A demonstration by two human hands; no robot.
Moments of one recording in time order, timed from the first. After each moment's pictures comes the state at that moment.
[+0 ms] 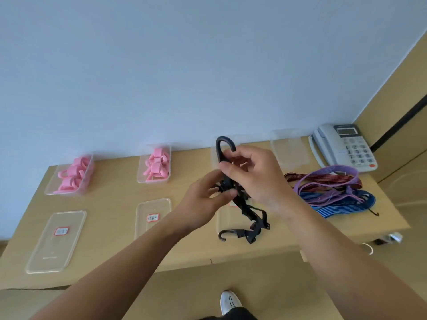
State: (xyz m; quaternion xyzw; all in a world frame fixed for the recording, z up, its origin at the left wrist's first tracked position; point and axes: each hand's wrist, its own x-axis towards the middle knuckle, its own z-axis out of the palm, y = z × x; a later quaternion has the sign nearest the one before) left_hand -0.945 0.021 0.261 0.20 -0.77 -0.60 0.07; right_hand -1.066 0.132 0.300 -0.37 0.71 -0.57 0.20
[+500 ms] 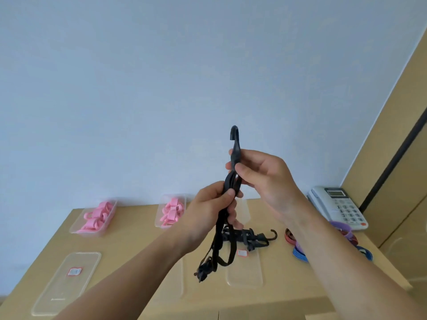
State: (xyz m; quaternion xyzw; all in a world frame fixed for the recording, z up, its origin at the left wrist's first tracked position) left_hand -0.902 0.022 0.356 0.09 -0.65 -0.73 0.17; right_hand -1.028 0.132 0.405 -0.42 0.55 -0.68 0.23
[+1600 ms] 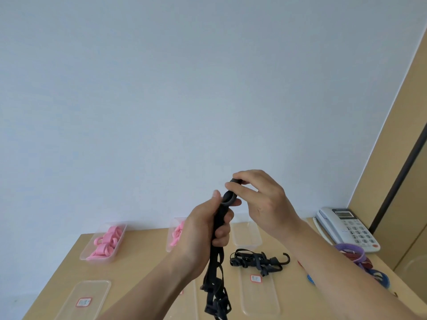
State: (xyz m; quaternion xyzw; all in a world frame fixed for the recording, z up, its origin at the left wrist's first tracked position) left_hand -0.867 -0.006 0.372 0.09 -0.54 -0.81 0.20; right_hand -1.023 0.093 0.397 -0.63 0.57 -0.32 -0.41
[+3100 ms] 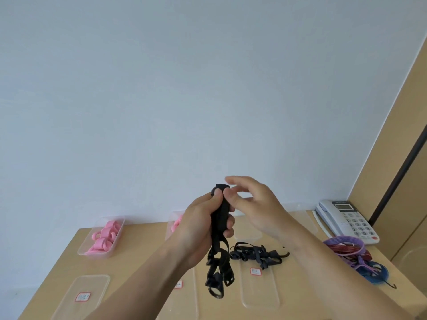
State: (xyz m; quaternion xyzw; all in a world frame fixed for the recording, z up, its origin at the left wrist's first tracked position) left_hand -0.878 -0.019 0.370 0.12 -0.54 -0.82 0.18; right_hand -0.994 0.095 0.399 -0.47 0.71 -0.50 0.16
